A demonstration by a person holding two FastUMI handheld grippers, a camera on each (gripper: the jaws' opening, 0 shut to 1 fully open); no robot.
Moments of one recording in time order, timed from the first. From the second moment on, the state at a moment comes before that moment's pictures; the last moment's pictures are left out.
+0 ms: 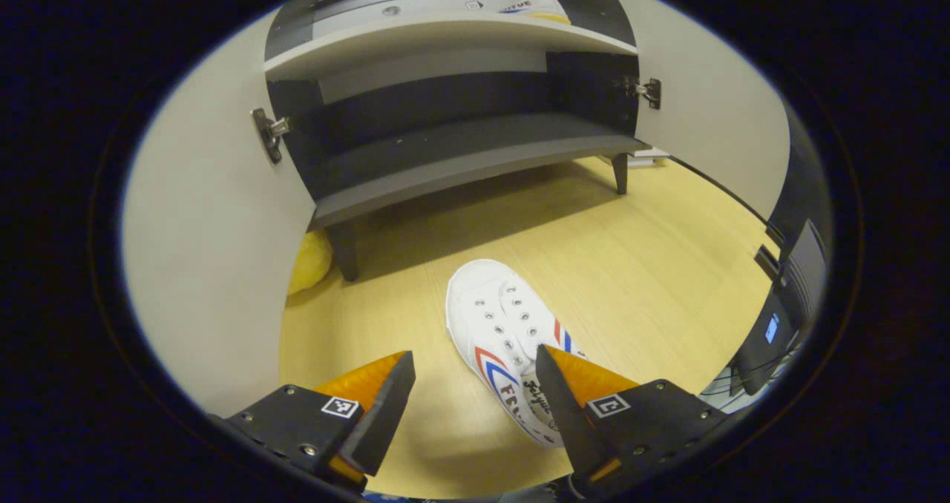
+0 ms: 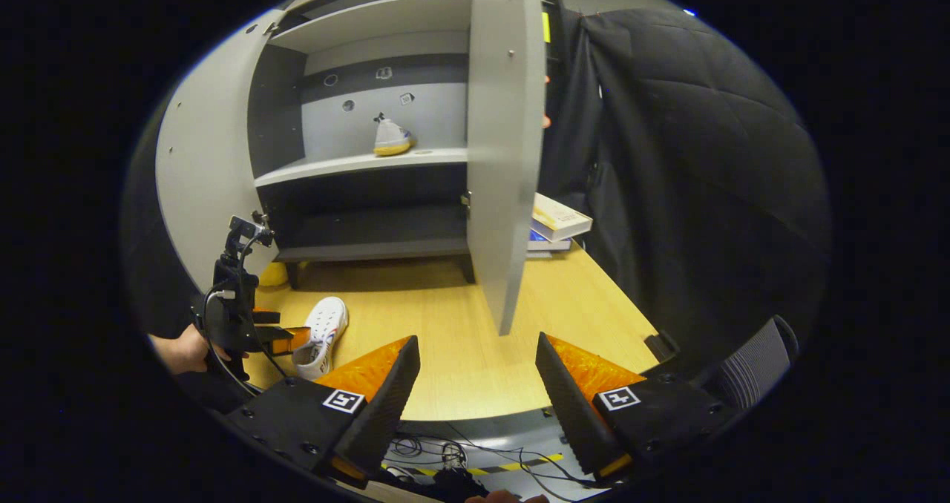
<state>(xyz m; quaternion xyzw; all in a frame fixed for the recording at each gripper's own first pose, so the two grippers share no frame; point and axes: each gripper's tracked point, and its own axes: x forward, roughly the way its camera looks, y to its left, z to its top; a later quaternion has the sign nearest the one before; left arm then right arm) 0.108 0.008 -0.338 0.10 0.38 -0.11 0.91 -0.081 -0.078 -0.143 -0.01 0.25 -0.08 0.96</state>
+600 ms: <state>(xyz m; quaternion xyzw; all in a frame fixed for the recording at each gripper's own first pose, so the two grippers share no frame) 0.098 -0.005 -0.377 0.06 0.45 -0.16 0.88 -0.142 -0.169 -0.141 0.05 0.24 -0.22 0.94</state>
